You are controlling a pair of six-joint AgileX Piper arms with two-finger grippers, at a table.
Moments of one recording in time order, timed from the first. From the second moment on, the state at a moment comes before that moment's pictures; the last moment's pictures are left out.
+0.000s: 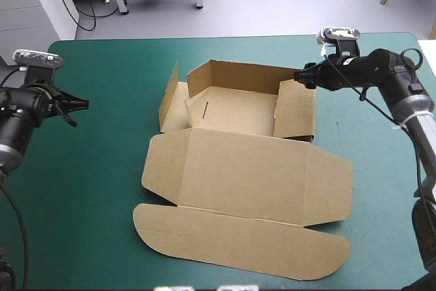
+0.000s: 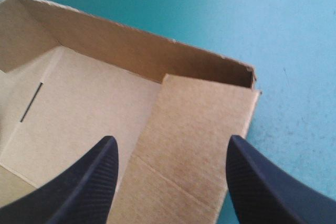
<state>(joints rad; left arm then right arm) 0.05 1.38 -1.25 0.34 0.73 -0.10 0.06 1.65 -1.51 0.44 0.77 -0.31</state>
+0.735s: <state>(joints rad) 0.26 1.38 -1.25 -0.29 0.83 0.26 0.06 1.71 -1.69 0.20 1.11 -0.08</state>
